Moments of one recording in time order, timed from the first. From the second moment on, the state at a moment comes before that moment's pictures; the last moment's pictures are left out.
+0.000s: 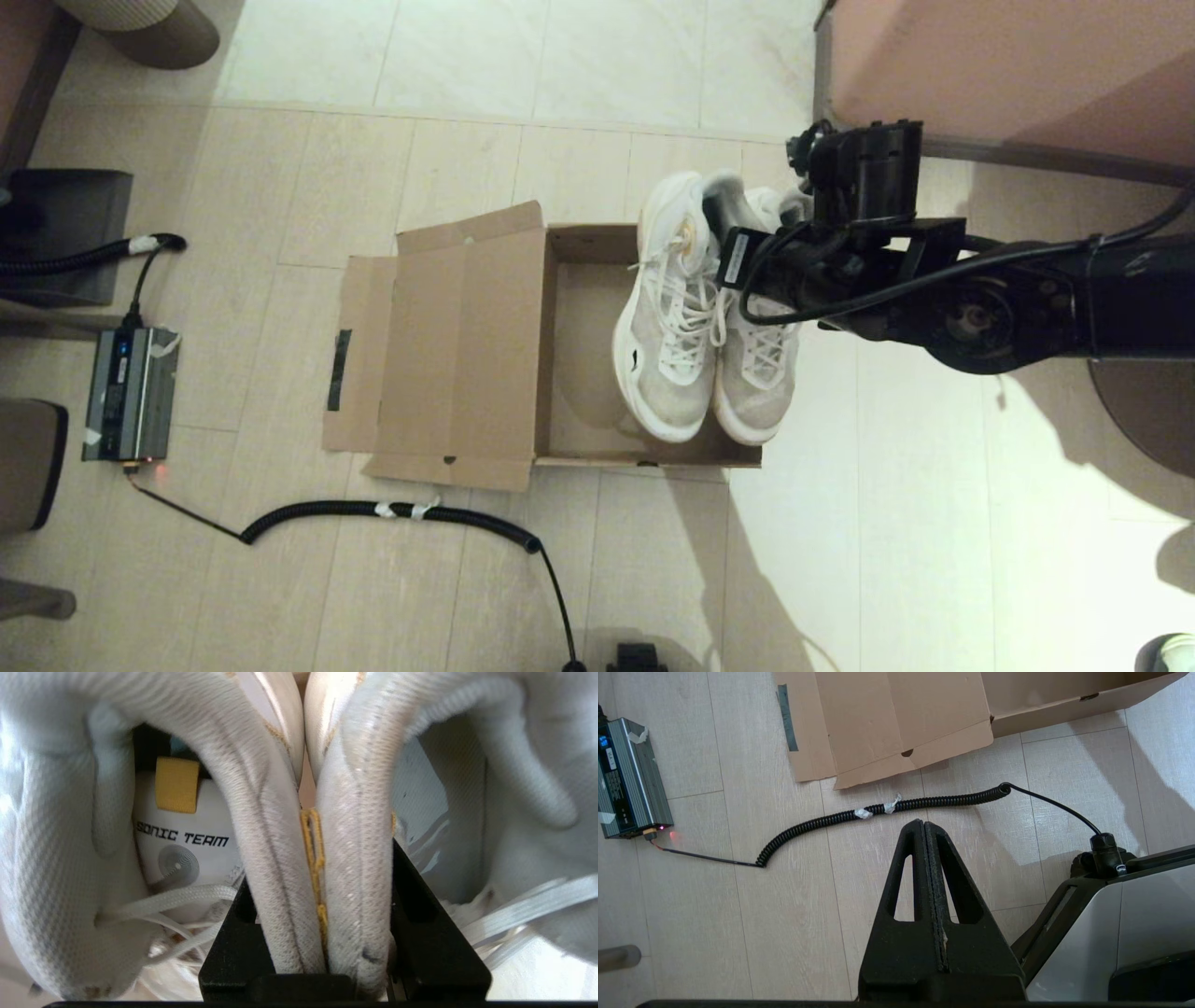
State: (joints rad) left arm 0.00 0.00 0.00 0.00 -0.06 0.20; right arm 0.55 1.94 -1.53 -0.26 -0.37 0.35
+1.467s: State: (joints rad) left arm 0.00 0.00 0.00 0.00 -0.05 0.17; right arm 0.60 2.29 -1.72 -0.40 -0.48 0.34
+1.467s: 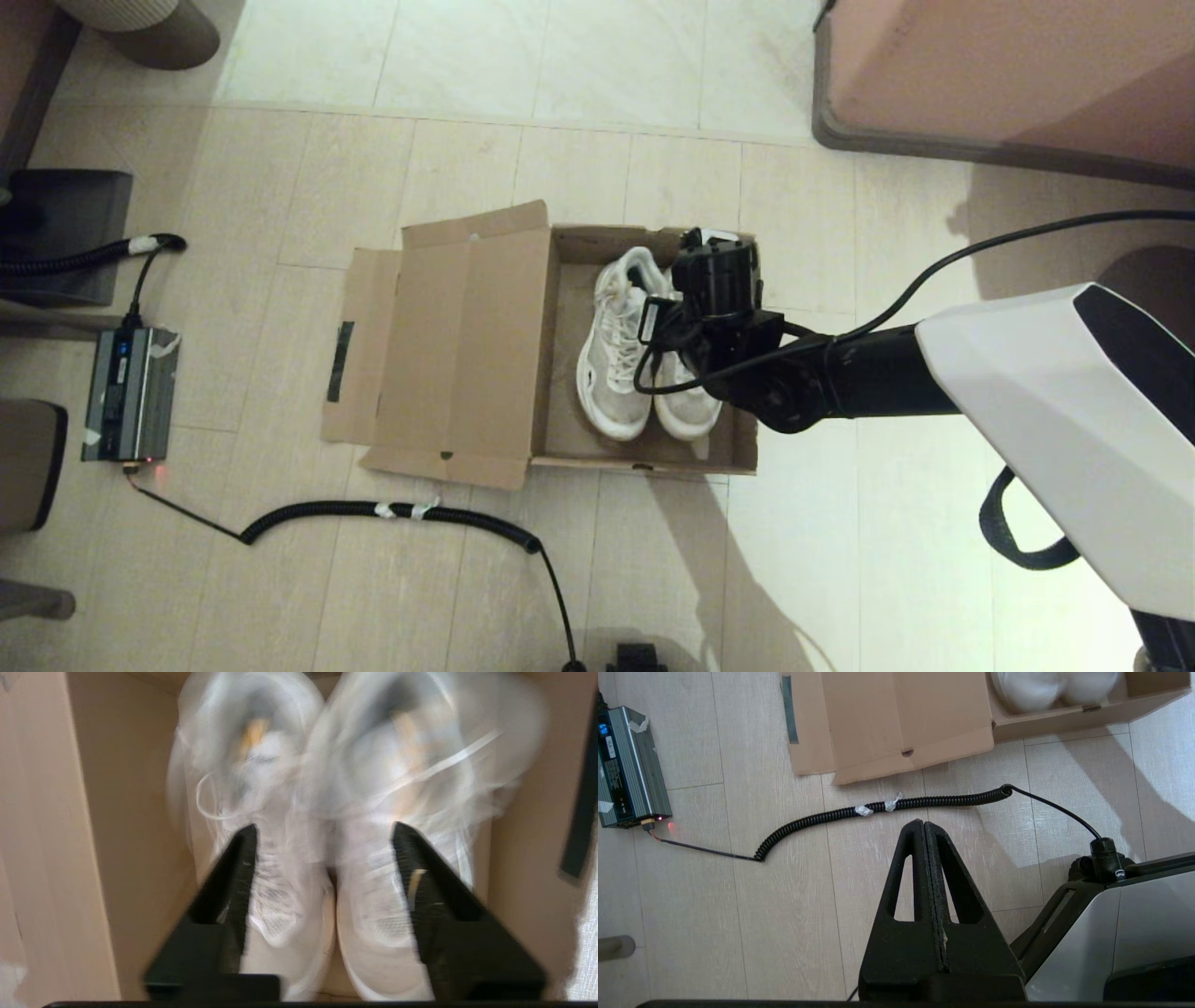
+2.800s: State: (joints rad) left arm 0.00 0.00 0.00 0.00 -0.04 0.16; right arm 0.17 1.33 -0.95 -0.38 -0.48 0.34
